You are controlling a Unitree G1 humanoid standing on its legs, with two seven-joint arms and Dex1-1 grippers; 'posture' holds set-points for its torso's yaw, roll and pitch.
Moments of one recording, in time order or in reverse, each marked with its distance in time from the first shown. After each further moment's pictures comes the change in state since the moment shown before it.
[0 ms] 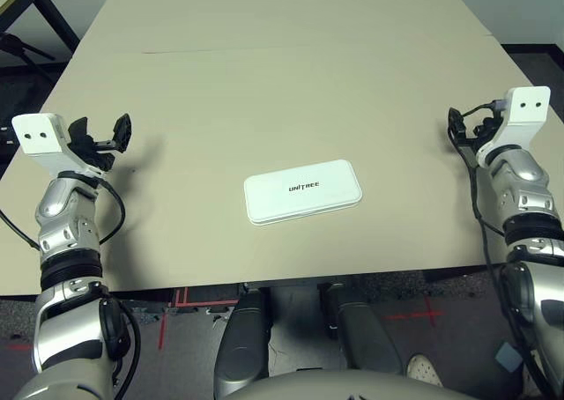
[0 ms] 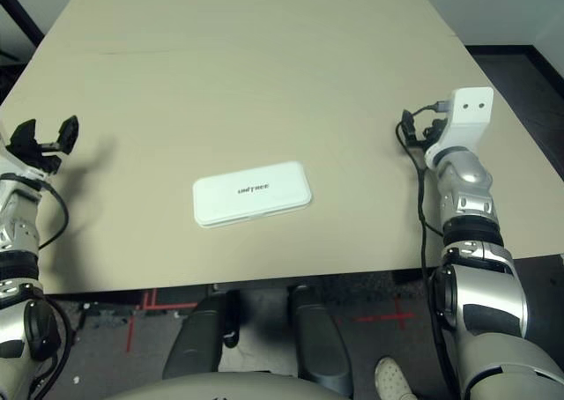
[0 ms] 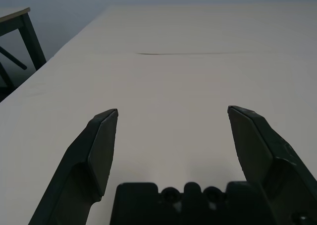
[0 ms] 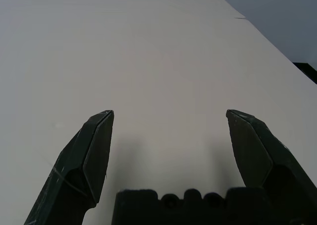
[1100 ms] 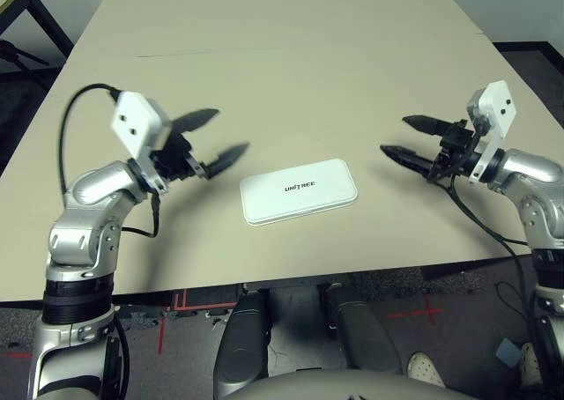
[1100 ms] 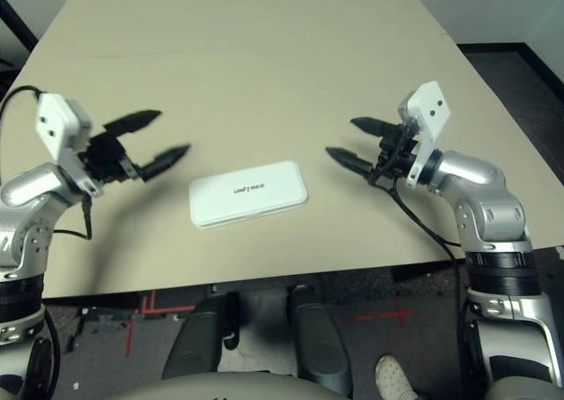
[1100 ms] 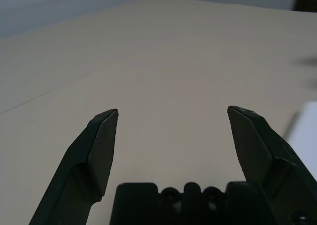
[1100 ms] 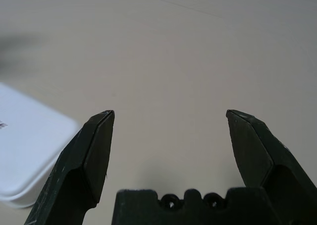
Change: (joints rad) left arm 0.164 -0.026 -0.155 -0.747 -0.065 0.451 -0.223; right arm 0.244 -0.021 0.091 -0.733 0.165 0.416 0.452
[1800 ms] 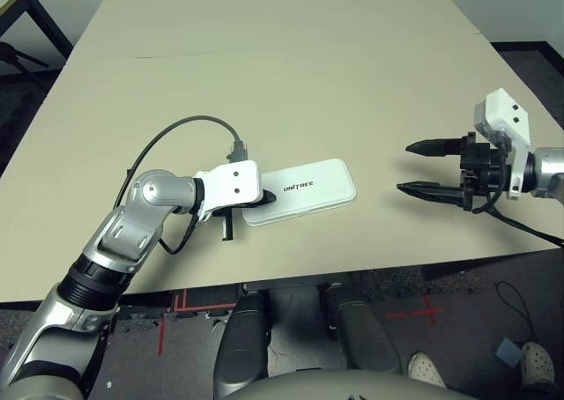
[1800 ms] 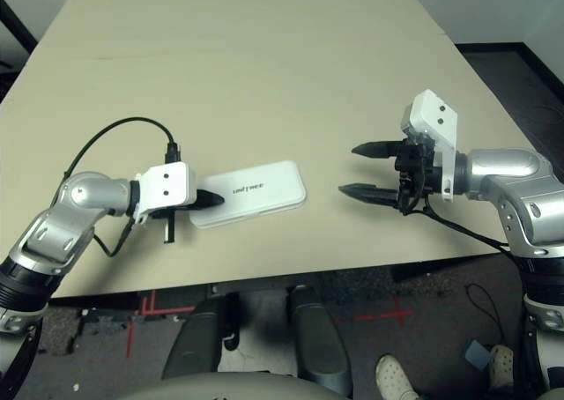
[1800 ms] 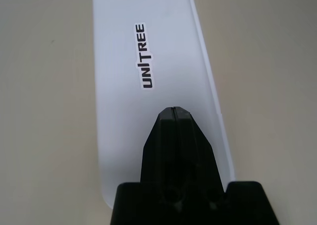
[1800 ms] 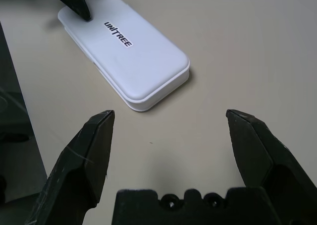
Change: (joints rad) left arm -0.051 0.201 -0.586 -0.151 0.351 -0.039 -0.378; right arm 0.077 -0.335 0.110 -0.302 0.120 0.285 0.438
